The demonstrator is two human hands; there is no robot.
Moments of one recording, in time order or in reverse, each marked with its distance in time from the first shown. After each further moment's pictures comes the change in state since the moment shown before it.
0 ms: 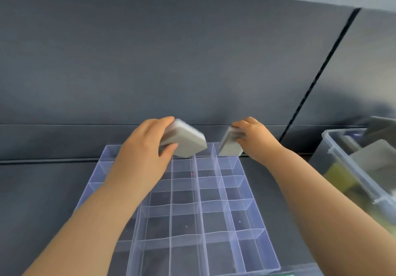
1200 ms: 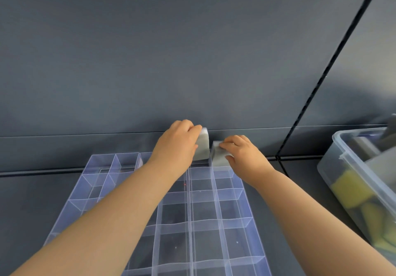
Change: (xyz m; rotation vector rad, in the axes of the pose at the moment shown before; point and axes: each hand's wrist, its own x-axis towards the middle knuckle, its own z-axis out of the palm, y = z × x) left_hand 0.070 0.008 0.105 0.228 -0.231 0.225; right_hand 0.014 0.041 0.057 -0.056 0.054 -0.236
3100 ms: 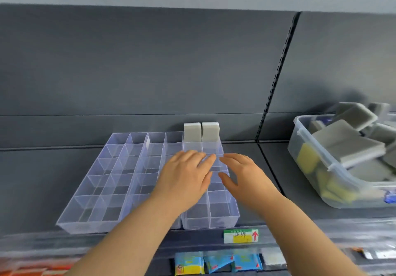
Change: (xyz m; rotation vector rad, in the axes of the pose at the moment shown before) left_hand -0.150 0.118 -0.038 0.172 0.112 0.182; right_hand -0.182 -0.074 -0.057 0.116 0.078 0.019
